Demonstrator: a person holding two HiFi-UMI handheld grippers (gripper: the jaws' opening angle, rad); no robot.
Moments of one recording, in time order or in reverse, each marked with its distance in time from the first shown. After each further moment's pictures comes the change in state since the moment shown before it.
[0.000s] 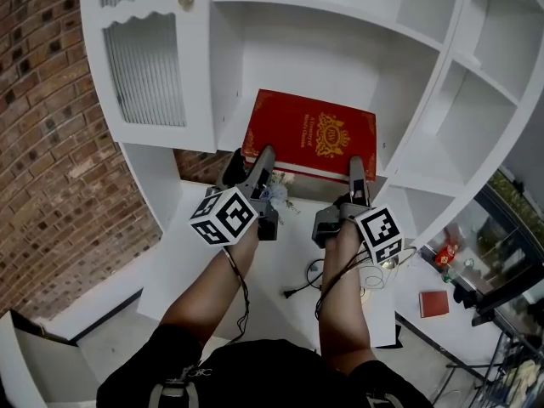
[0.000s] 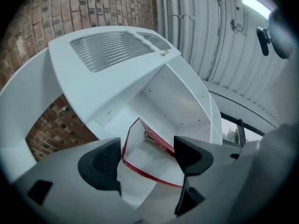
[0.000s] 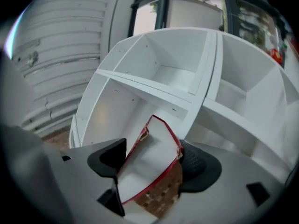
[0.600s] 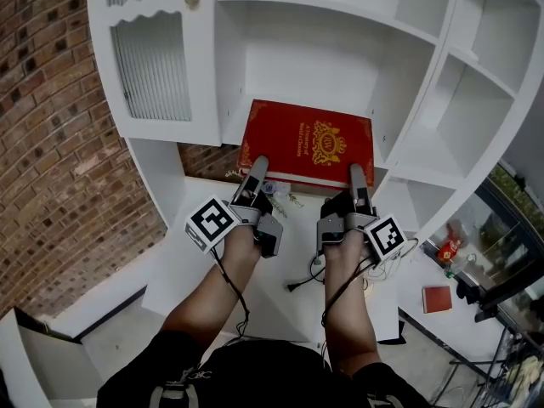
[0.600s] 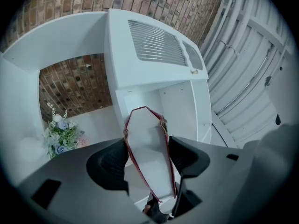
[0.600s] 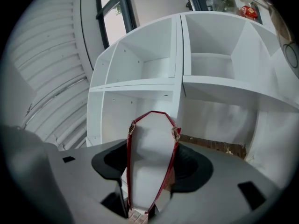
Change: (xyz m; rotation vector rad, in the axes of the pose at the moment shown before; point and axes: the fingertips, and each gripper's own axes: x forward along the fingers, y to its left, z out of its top) left arm -0.043 -0.005 -0.018 -0.561 0.030 -0.057; right arm -0.033 0.008 -0.025 0.375 0.075 0.111
